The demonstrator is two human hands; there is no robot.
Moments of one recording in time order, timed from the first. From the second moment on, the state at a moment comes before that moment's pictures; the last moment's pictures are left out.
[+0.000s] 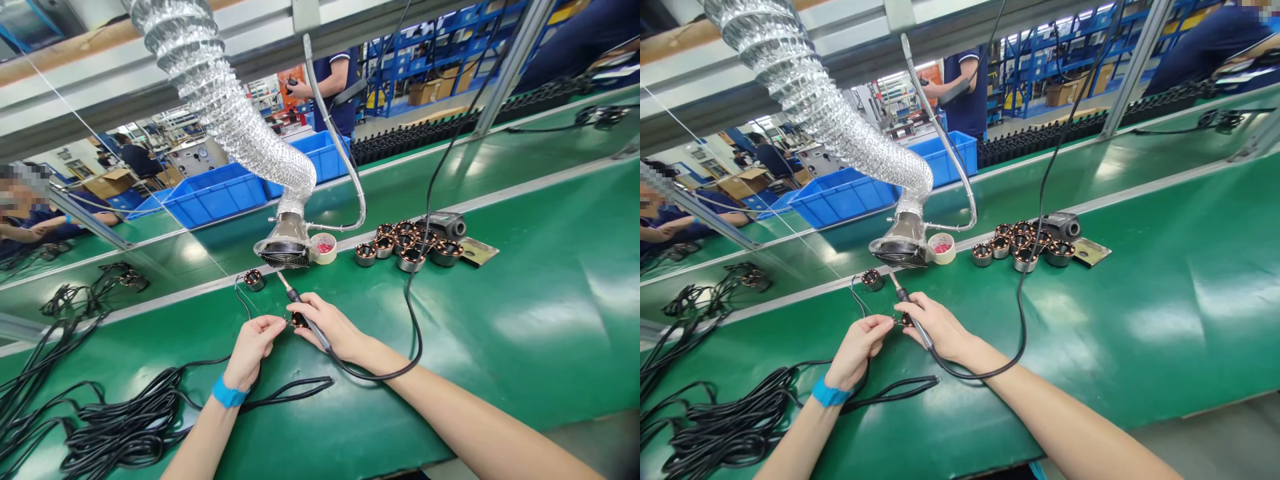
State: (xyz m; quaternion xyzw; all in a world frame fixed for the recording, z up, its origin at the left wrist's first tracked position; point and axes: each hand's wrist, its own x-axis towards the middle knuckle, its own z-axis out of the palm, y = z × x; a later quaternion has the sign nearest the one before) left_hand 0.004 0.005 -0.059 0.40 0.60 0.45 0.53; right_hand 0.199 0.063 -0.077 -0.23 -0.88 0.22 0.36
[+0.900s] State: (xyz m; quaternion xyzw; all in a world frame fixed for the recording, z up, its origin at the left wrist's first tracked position) left_hand -0.090 0.083 -0.041 0.38 0.68 0.58 0.24; right_hand 0.207 0.058 -0.077 -0.14 -0.86 -0.04 0.49
